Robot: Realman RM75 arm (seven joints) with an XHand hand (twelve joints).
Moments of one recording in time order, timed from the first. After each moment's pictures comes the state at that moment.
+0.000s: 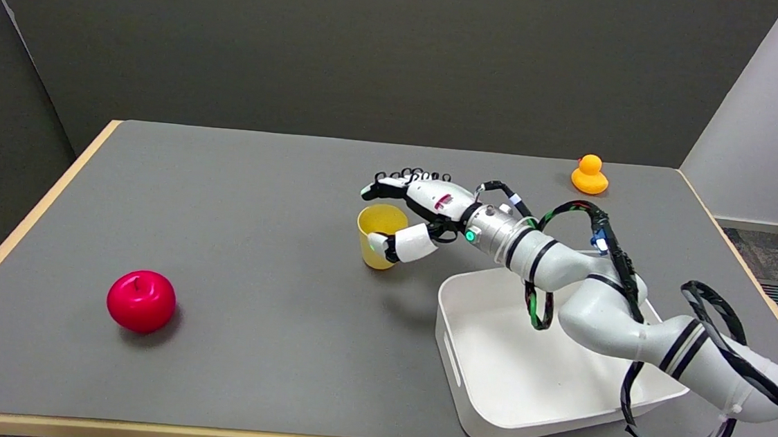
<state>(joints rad) 0.37 -0.93 -2.18 1.41 0.32 -0.02 0.81</state>
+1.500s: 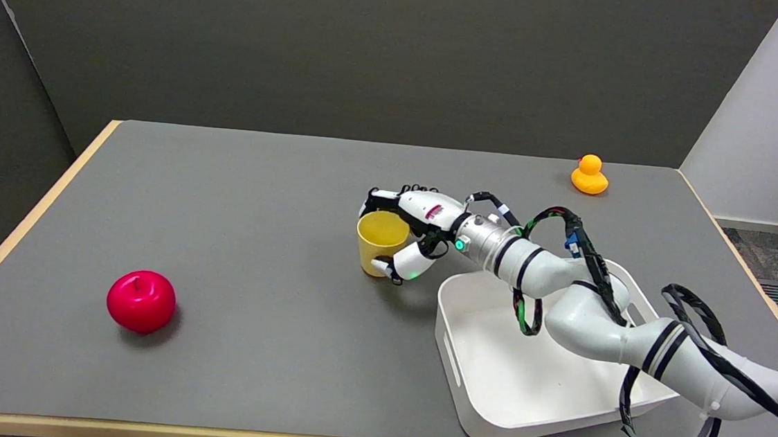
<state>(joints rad) 0.40 -0.97 -2.23 1.31 0.33 0.02 0.81</state>
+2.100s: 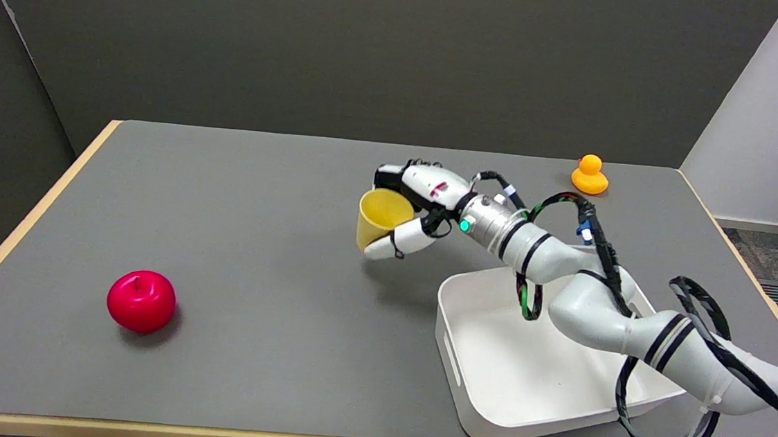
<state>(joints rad) 0.41 -0.97 -2.18 1.33 0.32 0.08 0.80</state>
